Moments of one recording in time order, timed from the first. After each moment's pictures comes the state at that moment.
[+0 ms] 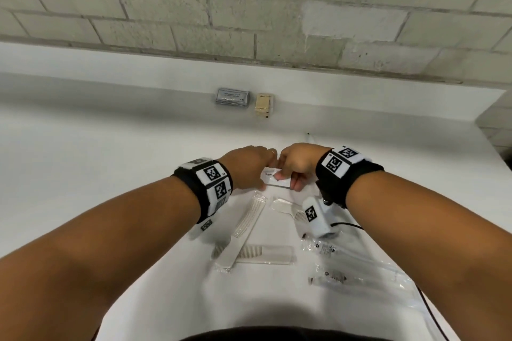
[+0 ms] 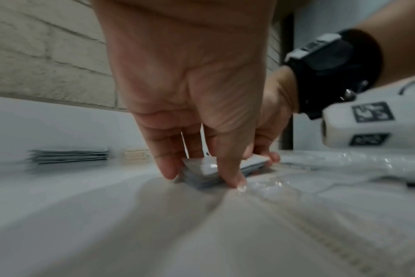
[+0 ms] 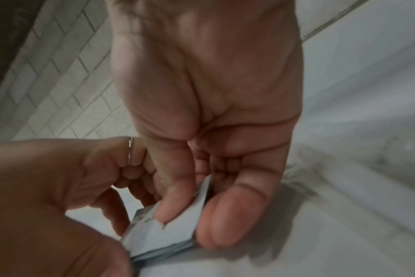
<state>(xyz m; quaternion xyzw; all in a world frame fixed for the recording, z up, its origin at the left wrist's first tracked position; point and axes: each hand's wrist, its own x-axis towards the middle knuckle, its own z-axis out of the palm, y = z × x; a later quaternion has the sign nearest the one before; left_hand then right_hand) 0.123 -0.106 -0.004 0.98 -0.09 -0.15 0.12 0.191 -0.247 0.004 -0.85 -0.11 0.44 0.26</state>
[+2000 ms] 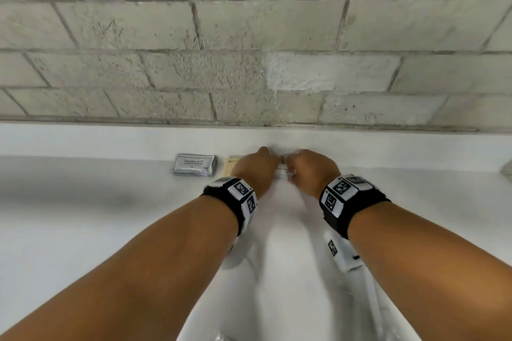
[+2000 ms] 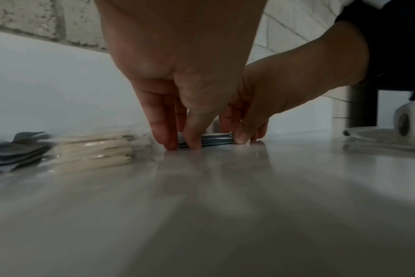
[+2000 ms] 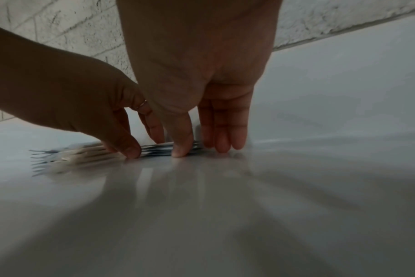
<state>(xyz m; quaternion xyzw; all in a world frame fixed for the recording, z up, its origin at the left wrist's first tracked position) 0.328 -0.136 -0.004 1.00 -0.02 -0.08 0.04 0.369 -0.272 -0.008 -0.95 -0.28 0.07 0.07</state>
